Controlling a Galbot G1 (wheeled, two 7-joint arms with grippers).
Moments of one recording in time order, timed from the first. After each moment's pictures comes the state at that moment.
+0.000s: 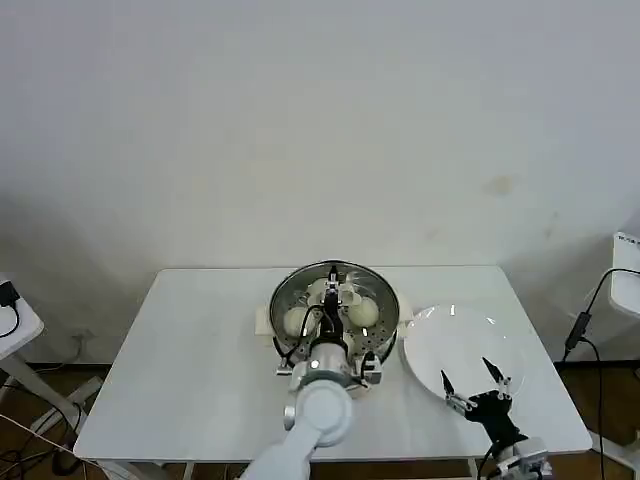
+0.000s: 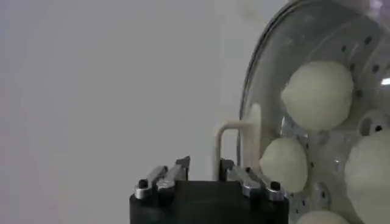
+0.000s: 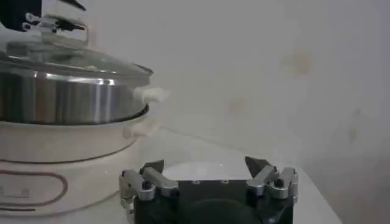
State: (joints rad) left arm 0.93 -1.51 0.14 -1.76 1.58 0.60 0.31; right arm -1.60 1.34 0.74 1.93 0.06 0.04 -0.24
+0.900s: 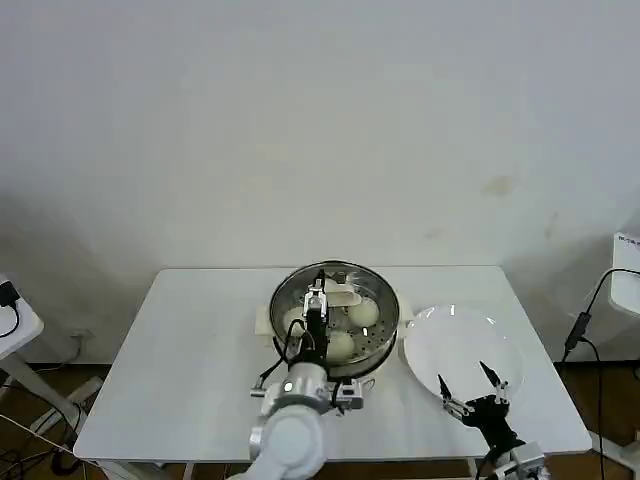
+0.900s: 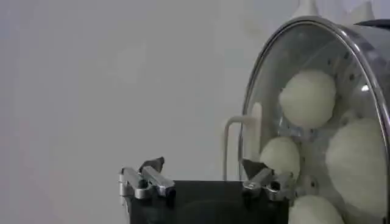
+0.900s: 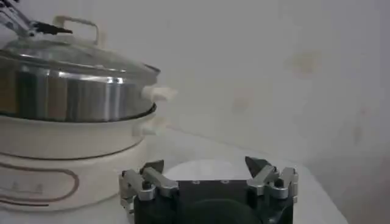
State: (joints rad) left arm 1.04 -1.38 0.14 -1.98 1.47 0.60 0.31; right arm -1.63 1.36 0.74 1.95 0.04 0.04 -0.24
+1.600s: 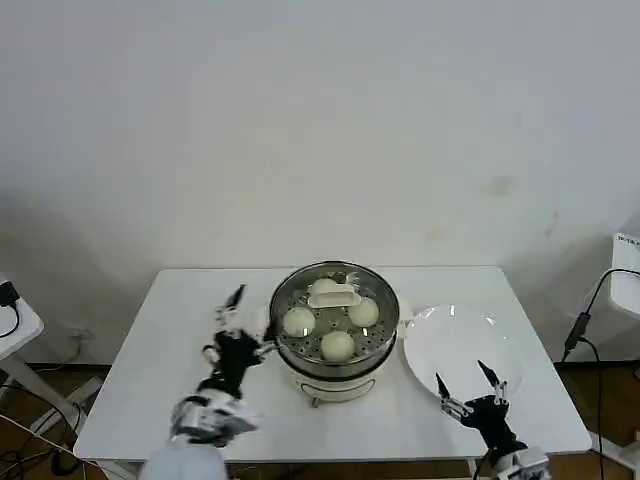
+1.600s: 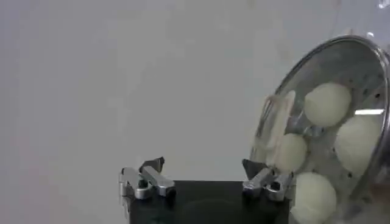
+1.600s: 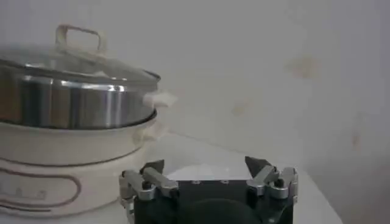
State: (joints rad) left arm 1.38 -1.25 -0.30 -2.22 0.68 0.32 0.06; right arm -1.66 1.32 0.72 1.98 0.10 0.06 -0.22
